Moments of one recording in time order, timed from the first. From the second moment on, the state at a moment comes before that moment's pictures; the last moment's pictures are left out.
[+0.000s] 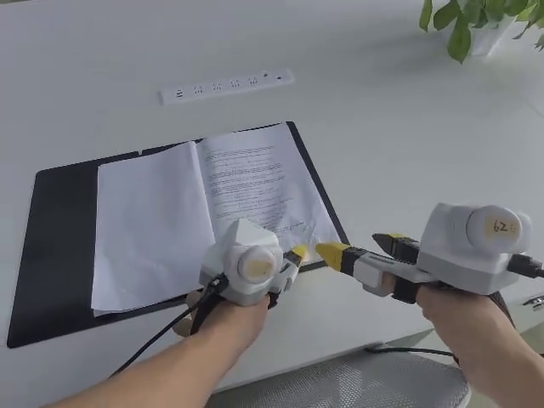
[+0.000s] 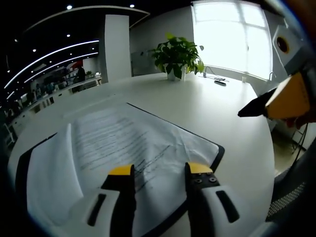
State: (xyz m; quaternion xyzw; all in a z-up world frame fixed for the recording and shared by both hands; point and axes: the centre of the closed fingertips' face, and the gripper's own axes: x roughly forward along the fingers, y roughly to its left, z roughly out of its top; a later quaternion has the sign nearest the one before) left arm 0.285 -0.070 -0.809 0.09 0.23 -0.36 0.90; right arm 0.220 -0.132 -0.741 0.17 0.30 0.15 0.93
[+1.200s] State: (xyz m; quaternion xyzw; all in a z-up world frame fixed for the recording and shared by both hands) left arm 0.299 -0.056 -0.808 0.09 0.23 -0.33 0.91; right arm 0.242 -0.119 -0.767 0.18 0.32 0.18 0.91
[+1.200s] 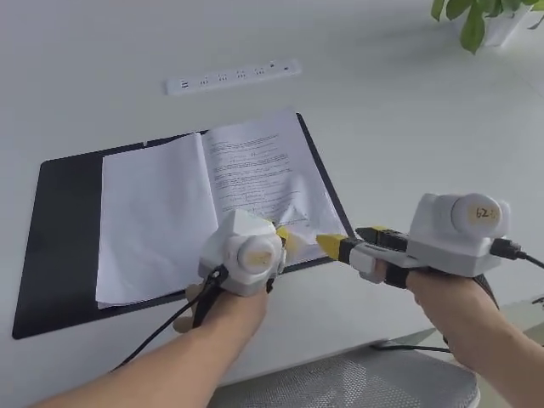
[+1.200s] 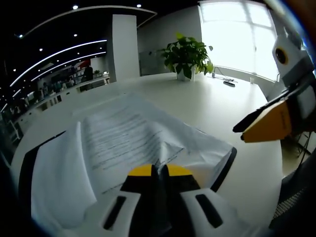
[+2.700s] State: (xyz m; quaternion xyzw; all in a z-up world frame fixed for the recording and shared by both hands) left arm 0.299 -0.056 -0.808 0.09 0.23 -0.33 0.91; right arm 0.248 -0.127 -0.794 0.19 0.35 0.16 0.90
